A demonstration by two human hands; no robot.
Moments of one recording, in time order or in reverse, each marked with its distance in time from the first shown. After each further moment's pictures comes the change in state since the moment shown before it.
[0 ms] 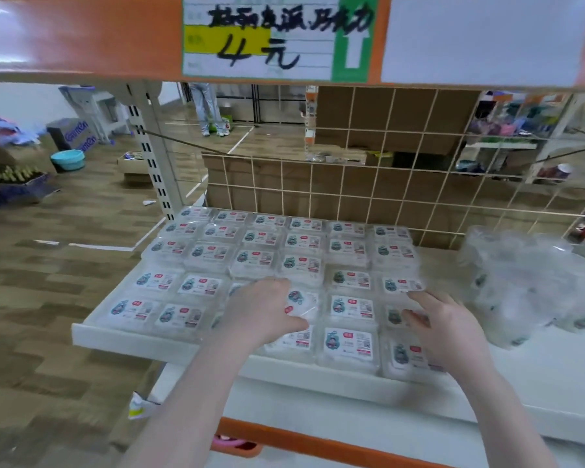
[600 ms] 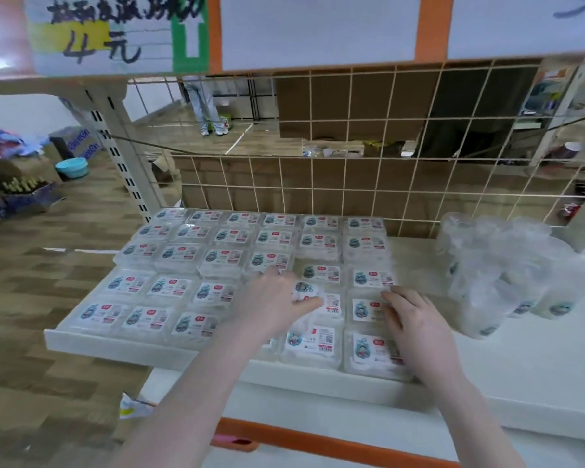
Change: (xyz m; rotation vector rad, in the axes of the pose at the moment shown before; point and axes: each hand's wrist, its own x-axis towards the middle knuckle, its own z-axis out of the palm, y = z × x) left_hand 0.021 0.065 0.008 0.044 0.022 -0.020; right_hand -0.009 0.029 0.021 0.087 0.199 -0.158
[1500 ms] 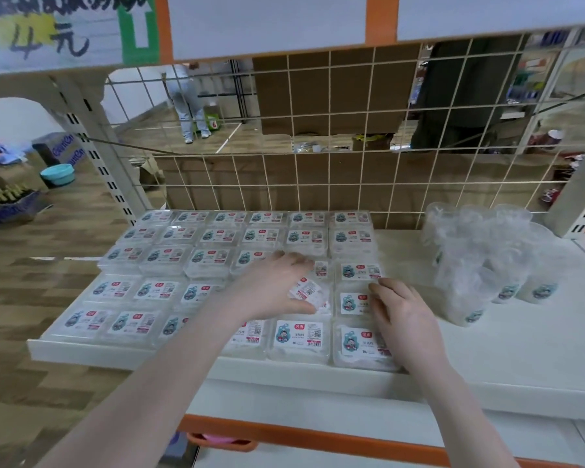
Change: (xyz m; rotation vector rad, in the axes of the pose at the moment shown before) left_hand 0.026 0.000 -0.006 0.164 -0.051 0.407; right_hand -0.002 0.003 0.008 0.035 0.064 0.007
